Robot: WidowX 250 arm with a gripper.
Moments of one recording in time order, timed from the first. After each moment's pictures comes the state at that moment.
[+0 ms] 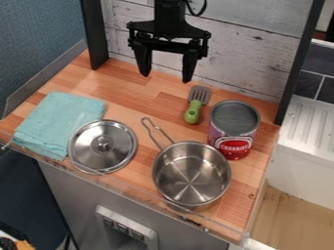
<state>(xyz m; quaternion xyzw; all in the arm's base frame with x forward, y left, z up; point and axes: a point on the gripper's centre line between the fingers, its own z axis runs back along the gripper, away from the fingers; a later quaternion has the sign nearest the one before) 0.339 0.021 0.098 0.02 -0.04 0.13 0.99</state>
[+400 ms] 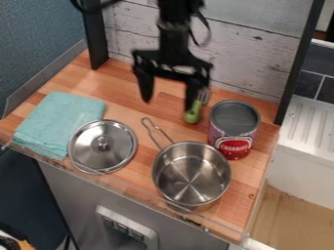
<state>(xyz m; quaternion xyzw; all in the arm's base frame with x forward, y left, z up) 0.311 -0.008 0.071 0.02 0.00 0.08 1.00</state>
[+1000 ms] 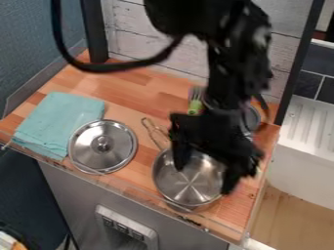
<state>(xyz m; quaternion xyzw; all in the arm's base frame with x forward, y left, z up) 0.237 -0.093 0.053 0.03 -0.01 -0.05 1.00</state>
